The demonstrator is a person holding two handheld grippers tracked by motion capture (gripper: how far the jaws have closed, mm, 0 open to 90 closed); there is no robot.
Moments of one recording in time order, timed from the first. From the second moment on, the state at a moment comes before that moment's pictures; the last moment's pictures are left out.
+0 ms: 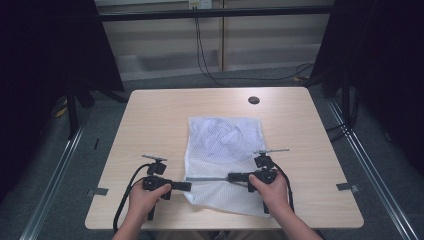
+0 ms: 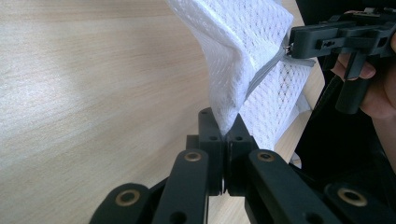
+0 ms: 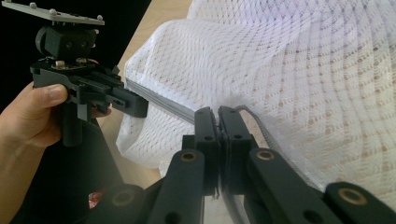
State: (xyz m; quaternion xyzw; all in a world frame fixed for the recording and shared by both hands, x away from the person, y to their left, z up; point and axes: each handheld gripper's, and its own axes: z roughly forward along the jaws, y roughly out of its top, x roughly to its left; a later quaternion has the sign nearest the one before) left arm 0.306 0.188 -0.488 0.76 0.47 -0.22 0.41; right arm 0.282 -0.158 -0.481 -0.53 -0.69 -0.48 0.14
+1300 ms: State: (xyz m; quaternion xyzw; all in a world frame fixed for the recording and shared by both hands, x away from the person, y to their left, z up) left arm 0.307 0.199 -0.486 0.74 0.48 -0.22 0.41; right arm 0.277 -0.186 -0.482 -0.55 -0.68 -0.48 0.12
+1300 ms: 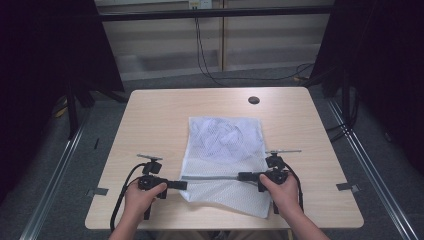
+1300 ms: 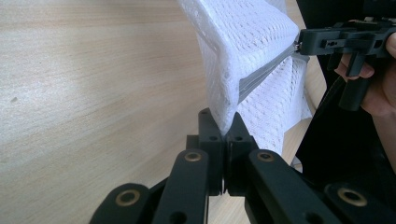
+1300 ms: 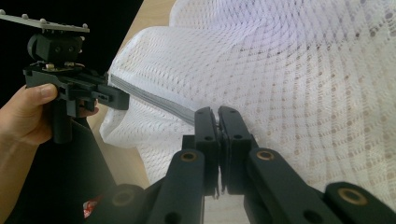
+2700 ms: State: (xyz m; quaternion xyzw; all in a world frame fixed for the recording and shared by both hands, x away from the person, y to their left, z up) left arm 0.308 0.200 -0.488 0.74 0.49 -0.22 0.41; right arm 0.271 -0.207 -0.480 -0.55 -0.67 -0.48 0.12
